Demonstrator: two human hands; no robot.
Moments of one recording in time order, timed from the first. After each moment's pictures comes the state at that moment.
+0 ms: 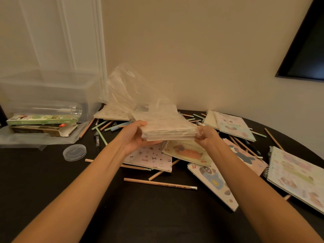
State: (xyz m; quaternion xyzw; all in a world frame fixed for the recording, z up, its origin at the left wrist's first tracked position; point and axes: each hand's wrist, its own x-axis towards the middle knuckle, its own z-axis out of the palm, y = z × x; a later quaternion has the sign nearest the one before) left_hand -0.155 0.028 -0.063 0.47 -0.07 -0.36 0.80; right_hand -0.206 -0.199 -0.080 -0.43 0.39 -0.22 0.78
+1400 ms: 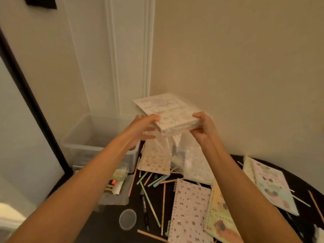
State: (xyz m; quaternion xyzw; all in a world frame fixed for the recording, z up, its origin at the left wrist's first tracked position) left_hand 0.035 0.105 0.158 0.69 -0.08 -0.25 0.68; right_hand -0.014 -0.081 0.164 -0.38 0.25 -0.16 0.88
